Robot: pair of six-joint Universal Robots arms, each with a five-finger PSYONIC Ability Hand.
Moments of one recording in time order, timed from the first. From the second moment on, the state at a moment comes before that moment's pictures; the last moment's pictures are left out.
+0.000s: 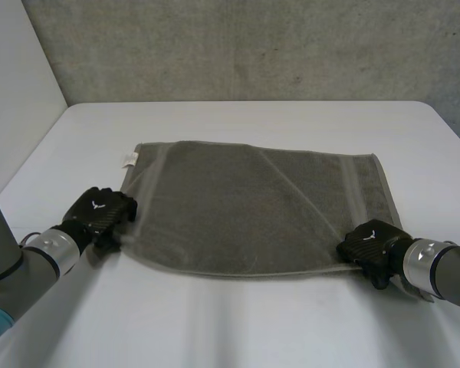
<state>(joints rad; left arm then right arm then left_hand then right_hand) 4.66 -2.03 -1.87 3.53 -1.10 3.63 1.71 -1.14 1.70 0.25 1.20 2.25 0.75 0.75 0.75 0.75 0.56 1.34 1.35 1.35 1.33 1.19</state>
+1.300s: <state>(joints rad) 4.52 -2.10 -1.51 3.34 -1.19 3.55 1.65 -1.02 1.21 0.43 1.27 2.17 1.16 1.22 1.22 1.22 1.03 1.34 1.35 1.35 1.33 1.21</state>
